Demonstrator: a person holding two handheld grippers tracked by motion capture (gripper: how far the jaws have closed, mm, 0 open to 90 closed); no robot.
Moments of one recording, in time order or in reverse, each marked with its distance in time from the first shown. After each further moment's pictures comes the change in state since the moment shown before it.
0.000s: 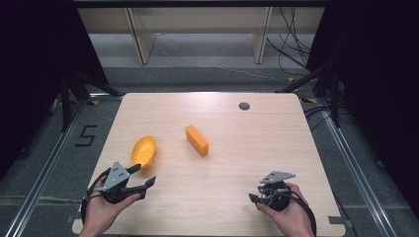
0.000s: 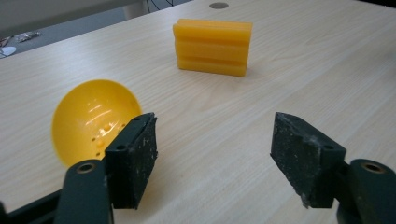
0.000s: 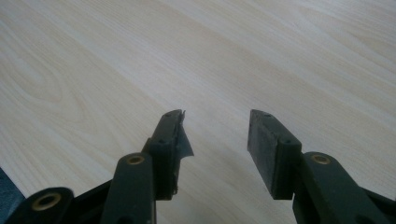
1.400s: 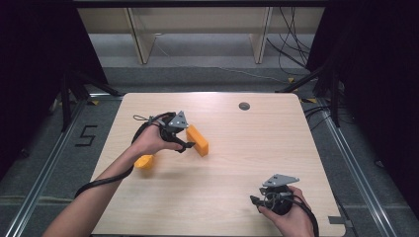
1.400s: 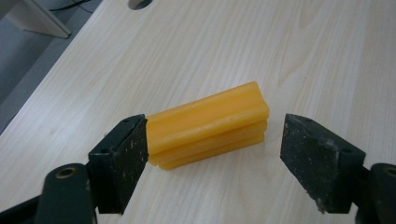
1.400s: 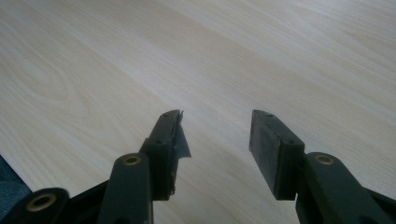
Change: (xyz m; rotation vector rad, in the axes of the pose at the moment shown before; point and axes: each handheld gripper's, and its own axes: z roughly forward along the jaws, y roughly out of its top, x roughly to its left) left arm 0.020 0.127 0.161 0.268 -0.329 0.498; right arm 0.001 -0.007 -0.006 -0.033 -0.002 -0.014
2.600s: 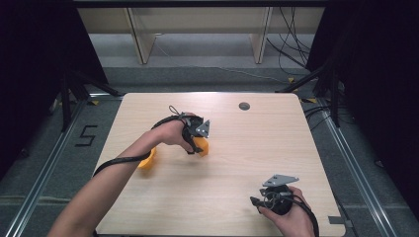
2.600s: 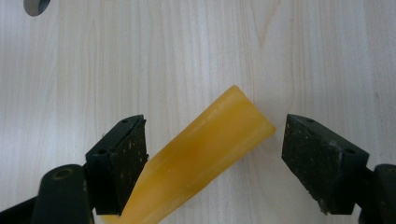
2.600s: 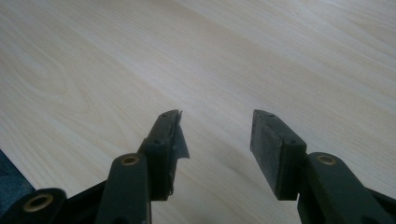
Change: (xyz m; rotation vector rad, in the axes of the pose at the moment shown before) left arm -0.002 0.033 0.056 0.220 -0.150 0.355; right arm -0.001 -0.002 0.002 0.017 0.007 0.013
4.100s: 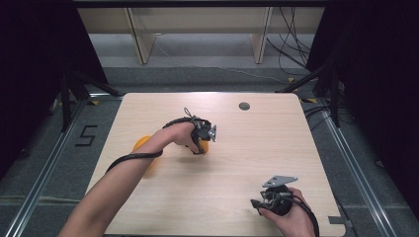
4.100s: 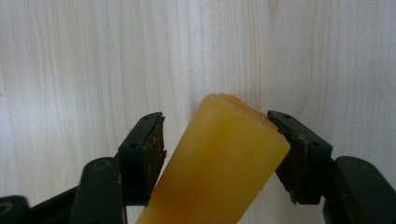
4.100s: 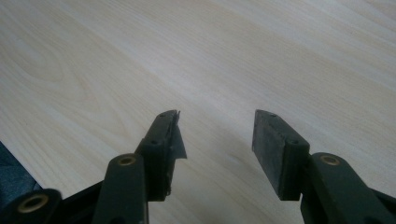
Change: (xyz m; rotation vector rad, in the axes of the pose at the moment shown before) left arm 0.003 0.013 0.033 0.190 -0.058 -0.028; right arm -0.002 -0.003 0.005 0.020 0.010 -0.001
